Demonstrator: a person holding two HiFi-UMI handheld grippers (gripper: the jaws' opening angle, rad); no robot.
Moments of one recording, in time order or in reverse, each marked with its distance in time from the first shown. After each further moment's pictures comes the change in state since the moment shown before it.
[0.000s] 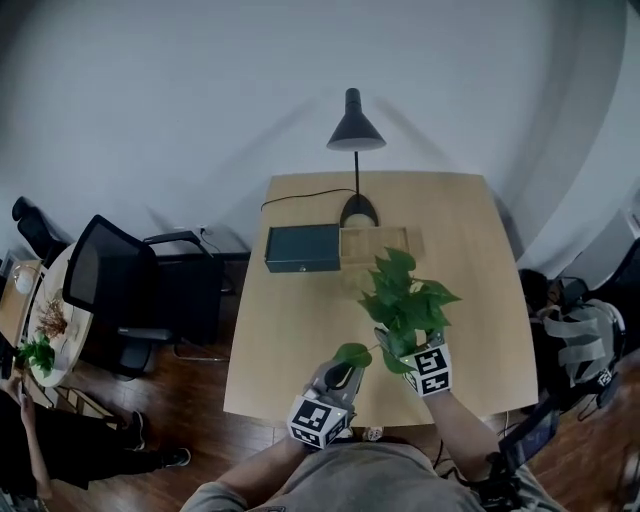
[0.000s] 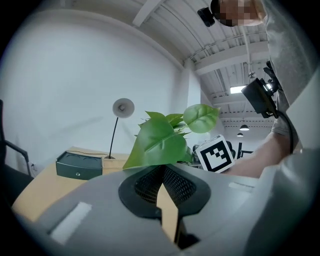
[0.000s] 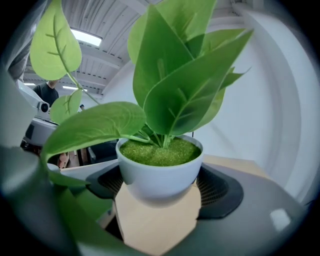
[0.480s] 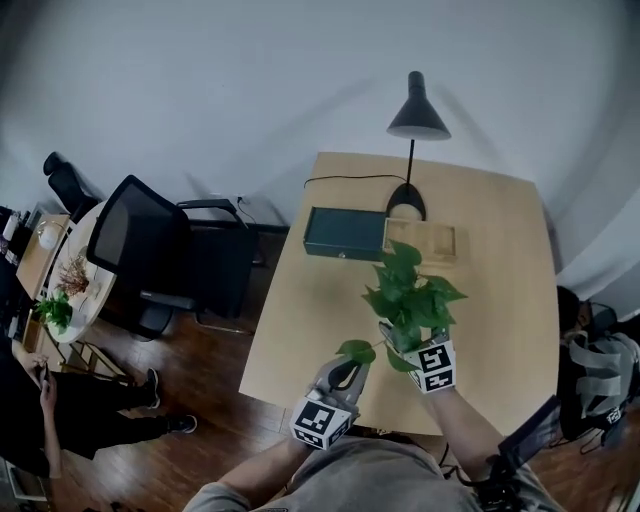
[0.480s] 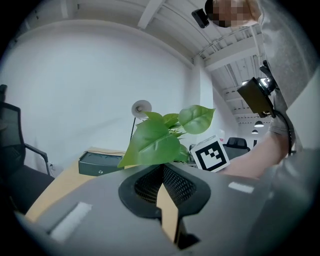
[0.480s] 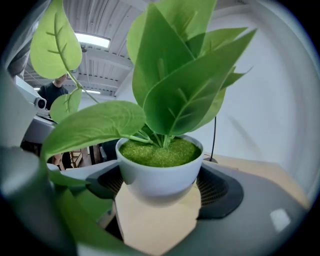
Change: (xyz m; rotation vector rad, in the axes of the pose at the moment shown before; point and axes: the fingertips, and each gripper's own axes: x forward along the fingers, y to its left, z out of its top) left arm -0.028 0.051 -0.008 -0.006 0.011 0.166; right arm 0.070 0.048 0.001 -0.032 -0.001 0.162
